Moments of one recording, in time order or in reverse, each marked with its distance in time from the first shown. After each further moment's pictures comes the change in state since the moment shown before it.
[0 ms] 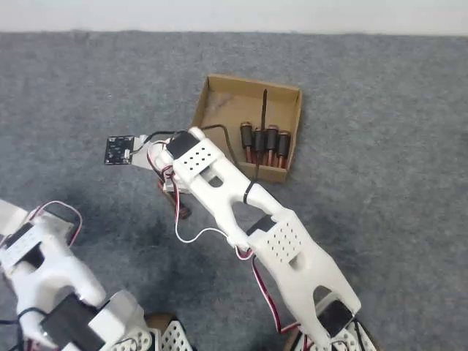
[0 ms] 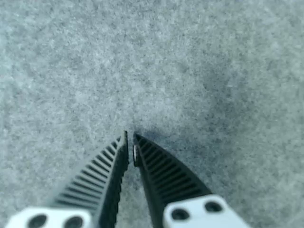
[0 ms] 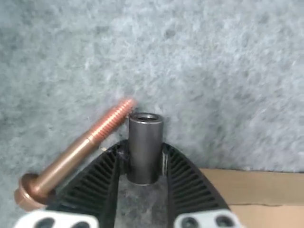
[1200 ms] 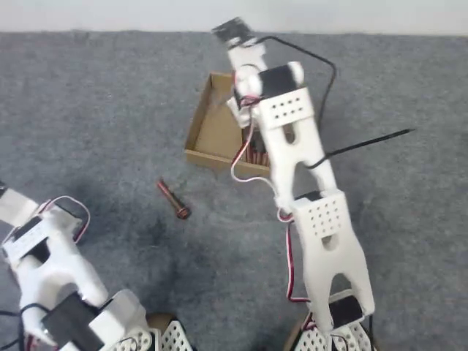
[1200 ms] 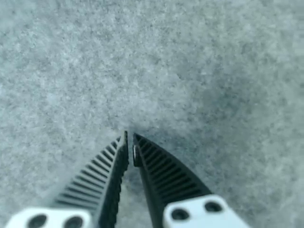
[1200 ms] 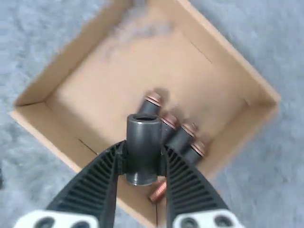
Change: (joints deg) left arm 4.0 0.0 0.0 0.0 -1.8; right arm 23.8 -2.9 -31.2 29.0 -35.1
